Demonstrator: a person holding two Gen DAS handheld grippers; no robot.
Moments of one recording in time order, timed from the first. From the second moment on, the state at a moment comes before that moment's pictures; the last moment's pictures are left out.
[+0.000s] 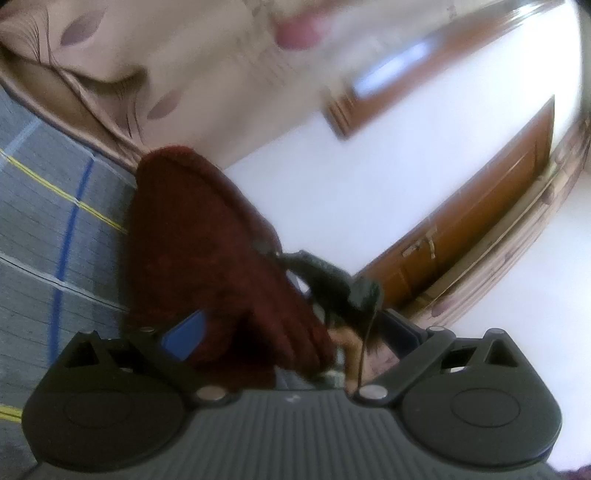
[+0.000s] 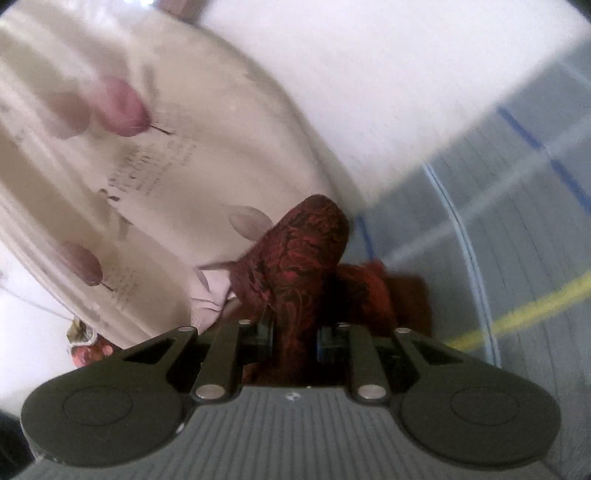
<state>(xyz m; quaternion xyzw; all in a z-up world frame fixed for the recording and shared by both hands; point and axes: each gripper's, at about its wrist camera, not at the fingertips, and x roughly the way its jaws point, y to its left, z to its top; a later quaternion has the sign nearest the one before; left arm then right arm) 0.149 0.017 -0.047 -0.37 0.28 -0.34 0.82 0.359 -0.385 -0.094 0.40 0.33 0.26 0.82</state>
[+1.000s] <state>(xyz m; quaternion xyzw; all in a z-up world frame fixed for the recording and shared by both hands) 0.162 -0.014 -0.020 -0.31 0.25 -0.34 0.85 0.209 -0.364 -0.102 0.50 0.34 0.30 0.73</state>
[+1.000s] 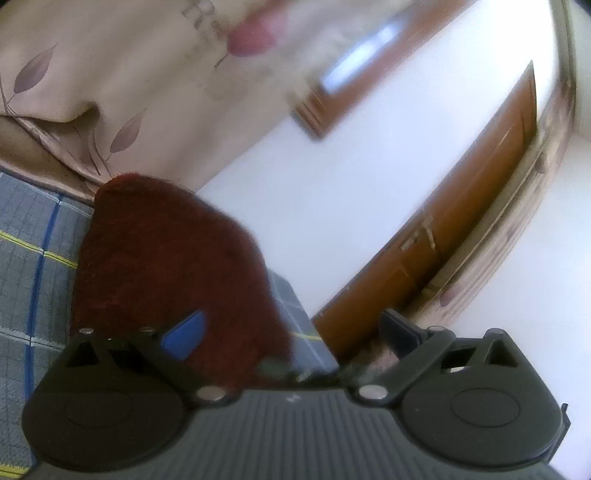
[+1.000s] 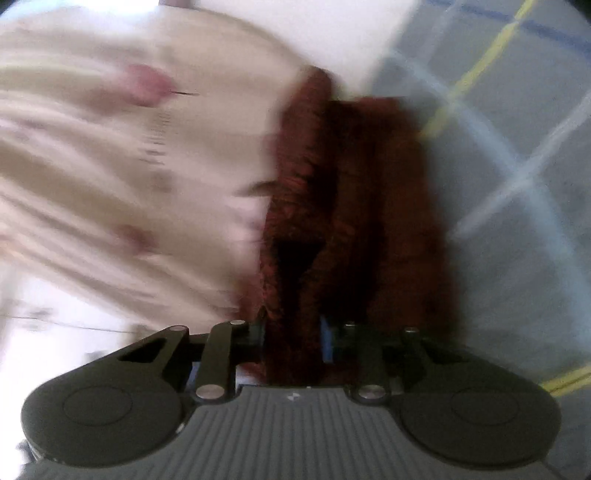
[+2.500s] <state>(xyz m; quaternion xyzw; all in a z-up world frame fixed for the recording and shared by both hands) 0.202 -0.041 -0.086 -0.28 0.29 -0.35 0.84 0.392 -0.346 -0.073 0.12 0.37 0.12 0.91</state>
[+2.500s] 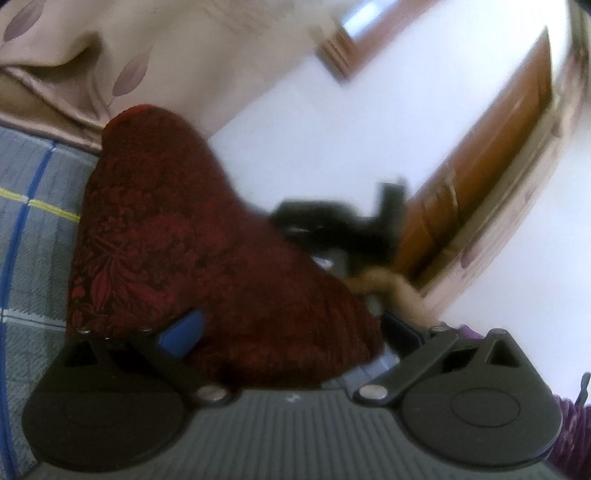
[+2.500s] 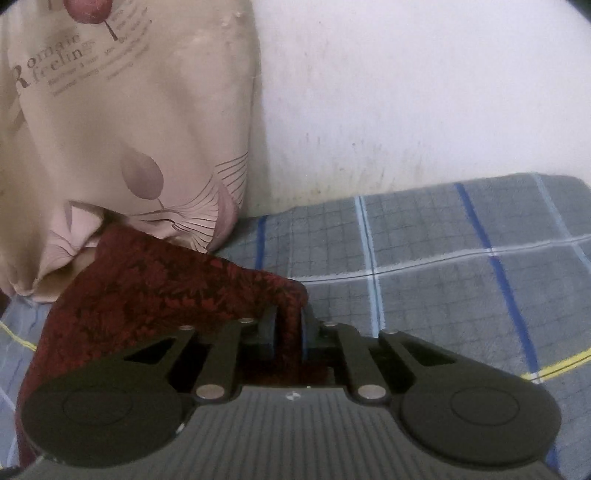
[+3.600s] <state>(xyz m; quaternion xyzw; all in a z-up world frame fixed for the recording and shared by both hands) 0.174 -0.051 -0.064 -0.18 0.30 -0.30 0.89 0.184 -0.321 -0.067 0.03 0.26 0.17 0.95</state>
